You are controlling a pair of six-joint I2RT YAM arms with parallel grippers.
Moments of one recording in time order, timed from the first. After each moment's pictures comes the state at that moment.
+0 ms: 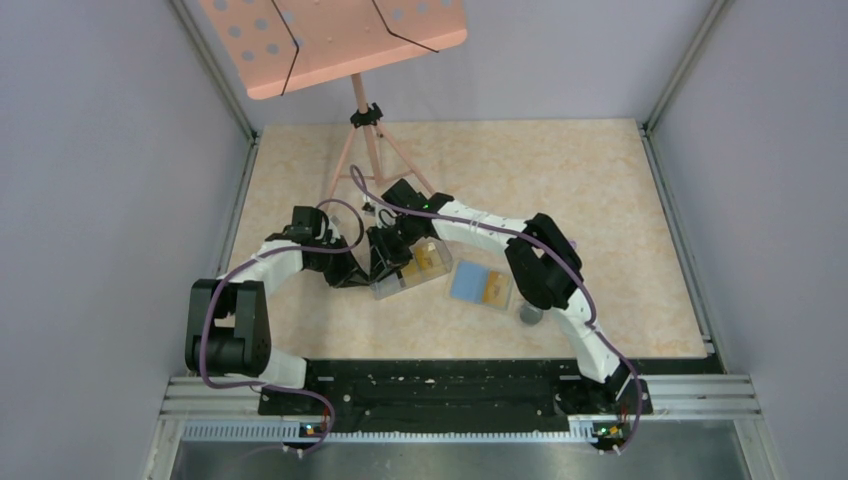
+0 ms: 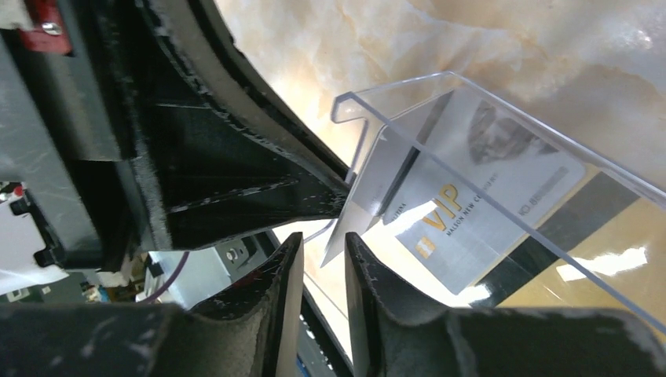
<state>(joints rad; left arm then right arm) -0.06 1.47 0.76 -0.49 0.51 -0.54 0.88 2.28 1.85 -0.55 -0.66 0.46</state>
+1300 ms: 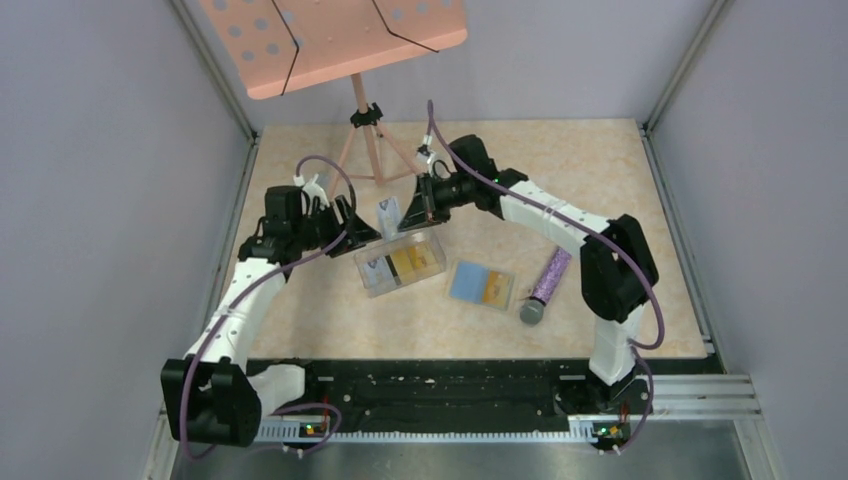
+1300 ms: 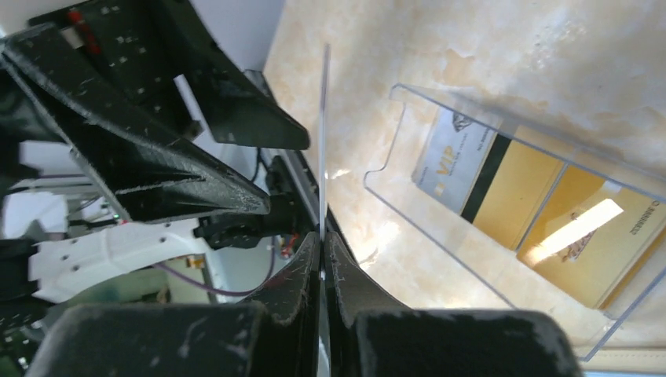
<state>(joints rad) -0.08 1.12 0.88 -0.48 0.57 -0.53 0.68 1.92 1.59 -0.32 -0.75 0.59</state>
